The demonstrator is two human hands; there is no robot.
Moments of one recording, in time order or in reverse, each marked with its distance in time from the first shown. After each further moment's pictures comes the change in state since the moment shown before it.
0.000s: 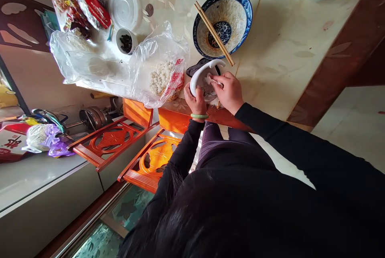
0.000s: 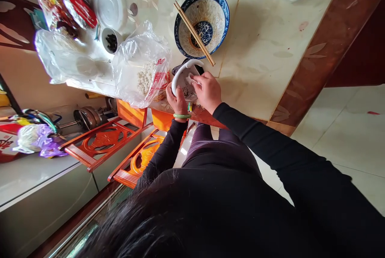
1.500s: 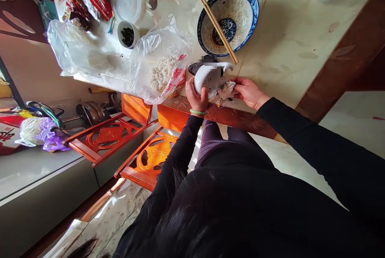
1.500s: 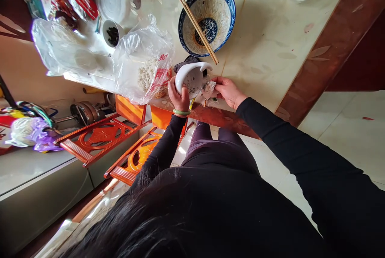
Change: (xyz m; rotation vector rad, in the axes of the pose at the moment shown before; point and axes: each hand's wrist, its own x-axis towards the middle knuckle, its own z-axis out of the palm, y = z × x) left_hand 0.011 -0.015 -0.003 0.202 -0.088 0.250; right_hand -0.009 0.066 -0.017 0.952 -0.234 0.415
